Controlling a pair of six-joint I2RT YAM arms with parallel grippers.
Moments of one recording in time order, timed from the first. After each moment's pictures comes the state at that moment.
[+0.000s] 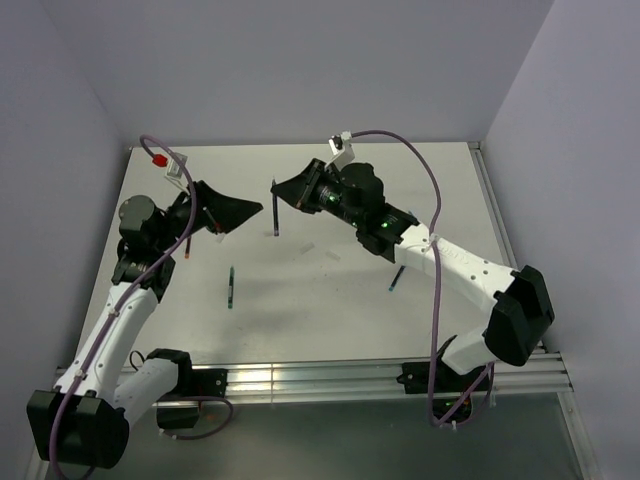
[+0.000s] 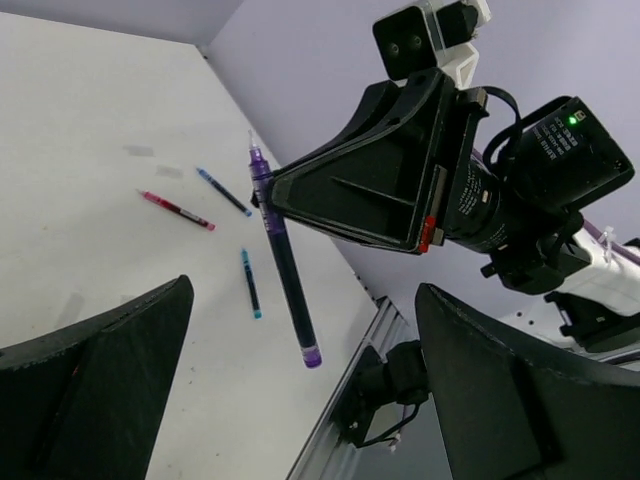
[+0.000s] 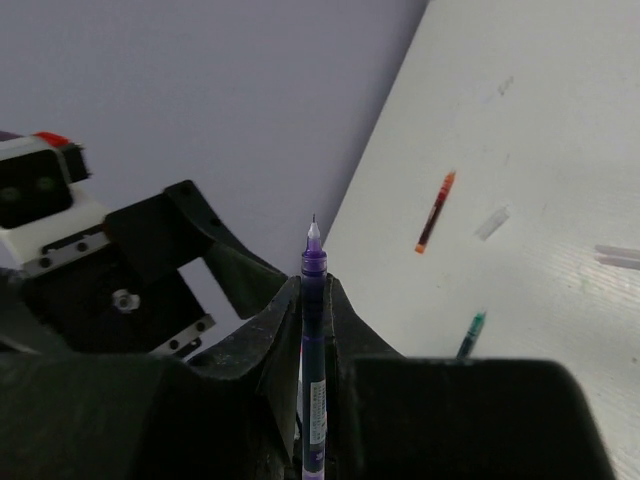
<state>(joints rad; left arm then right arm) -0.15 0.94 0.78 0.25 0.78 -0.85 0.77 1.46 1.21 0.15 -0.09 0.90</state>
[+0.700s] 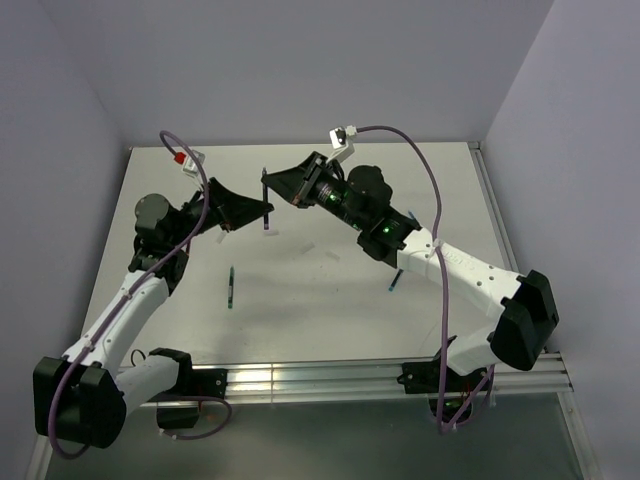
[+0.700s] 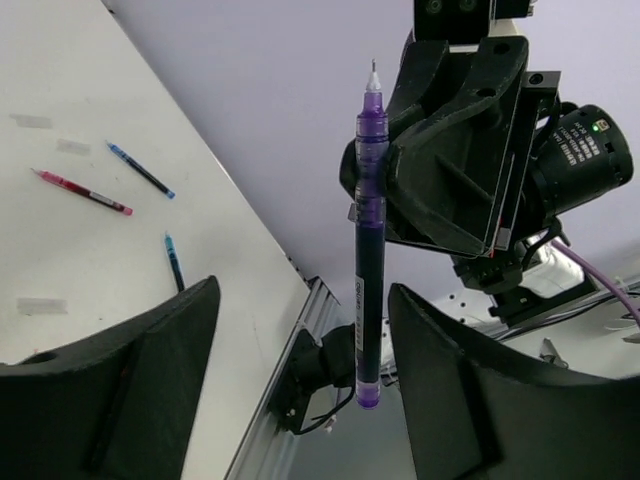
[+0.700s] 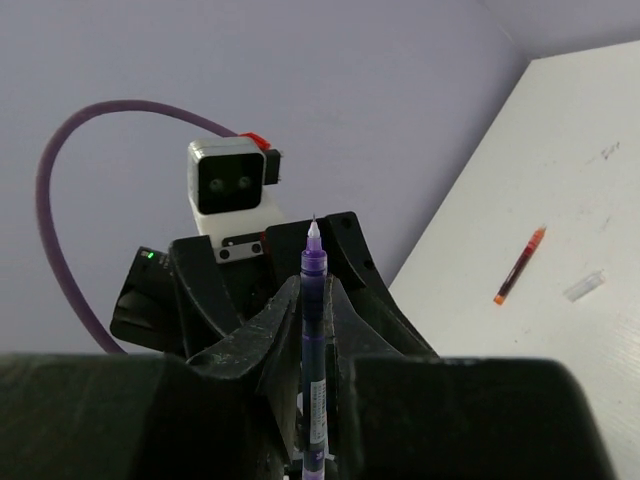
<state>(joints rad) -0.22 1.05 0.74 0.50 0.84 -1.06 0.81 1.42 1.20 0.32 -0.10 0.92</state>
